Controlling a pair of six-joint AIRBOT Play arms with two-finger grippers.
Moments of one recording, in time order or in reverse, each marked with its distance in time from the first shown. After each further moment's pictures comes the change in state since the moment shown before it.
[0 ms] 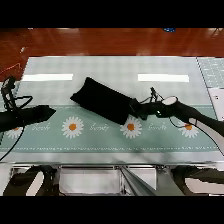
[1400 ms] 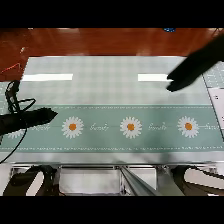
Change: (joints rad) left arm -0.002 0.000 -0.048 0.000 0.015 0.019; right arm -0.771 0.103 1.247 -0.646 0.919 0.357
